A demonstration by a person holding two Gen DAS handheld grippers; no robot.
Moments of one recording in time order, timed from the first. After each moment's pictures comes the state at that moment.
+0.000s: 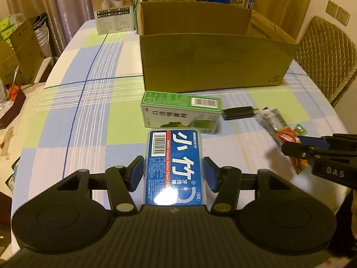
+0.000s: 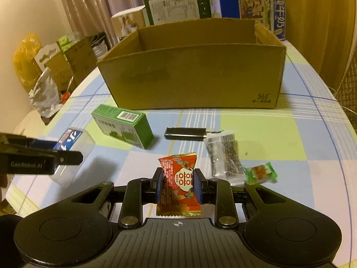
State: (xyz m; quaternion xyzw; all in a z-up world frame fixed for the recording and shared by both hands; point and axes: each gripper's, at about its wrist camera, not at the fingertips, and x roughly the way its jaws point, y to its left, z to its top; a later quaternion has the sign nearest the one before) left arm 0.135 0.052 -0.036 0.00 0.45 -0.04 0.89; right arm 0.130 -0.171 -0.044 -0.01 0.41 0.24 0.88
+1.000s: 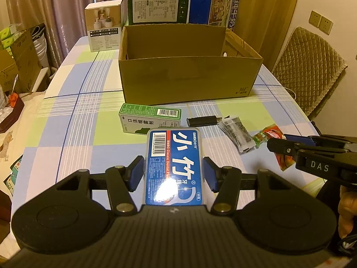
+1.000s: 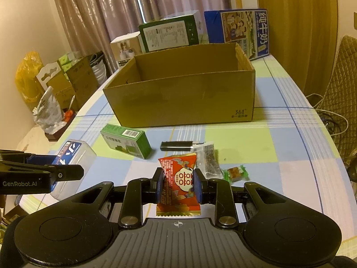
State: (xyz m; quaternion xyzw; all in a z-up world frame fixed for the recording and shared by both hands) left arm 0.088 0.013 0.011 -0.01 0.42 -0.05 0.90; right arm 0.096 -0.204 0.001 0.01 0.38 0.23 0.90
